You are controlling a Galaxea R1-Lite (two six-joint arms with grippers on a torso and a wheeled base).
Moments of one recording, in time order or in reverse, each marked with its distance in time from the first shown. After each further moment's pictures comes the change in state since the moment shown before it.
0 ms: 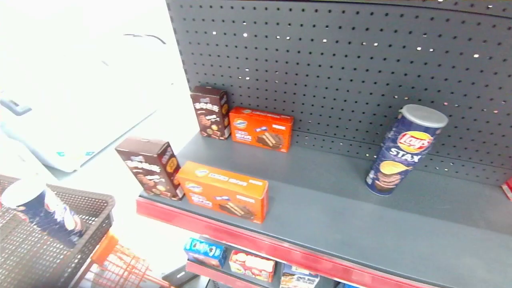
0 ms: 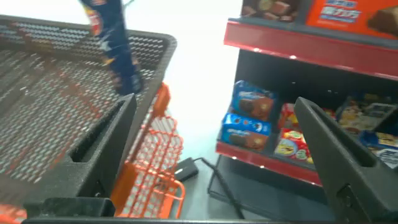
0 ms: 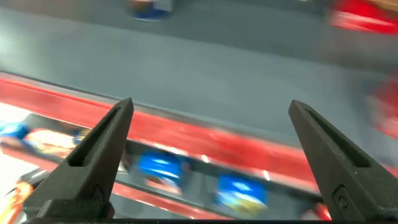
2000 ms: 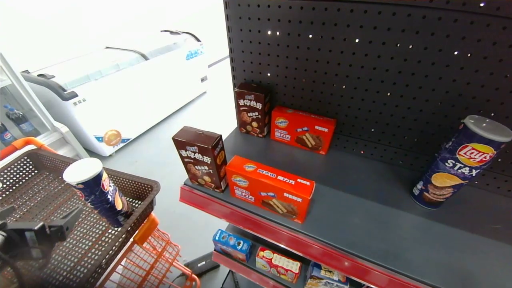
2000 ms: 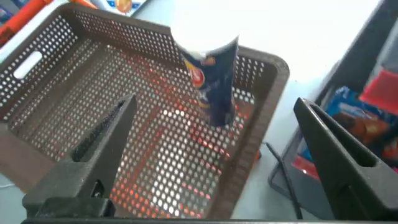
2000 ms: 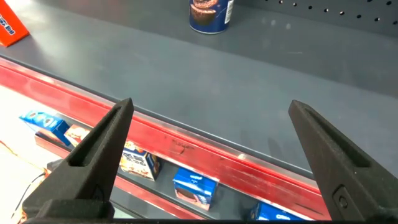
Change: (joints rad) left arm 0.154 1.104 -0.273 -0.607 0.081 0.100; right arm 0.000 0.000 0.000 0.000 -0.001 0.002
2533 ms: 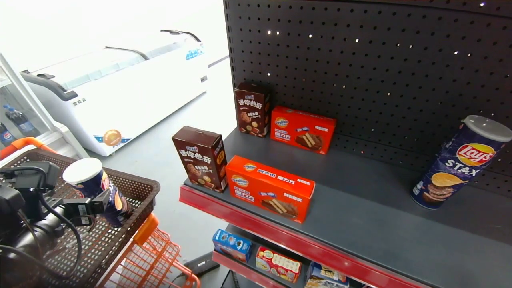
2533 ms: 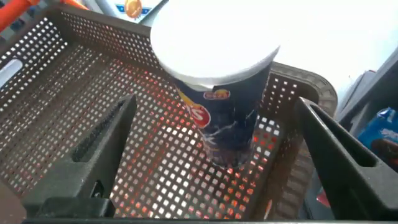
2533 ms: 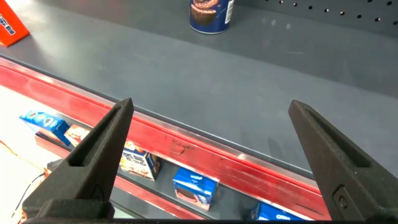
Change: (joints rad) left arm 0.053 0.575 0.054 -0.689 0.009 0.029; right arm 0.000 0.000 0.000 0.000 0.000 0.000
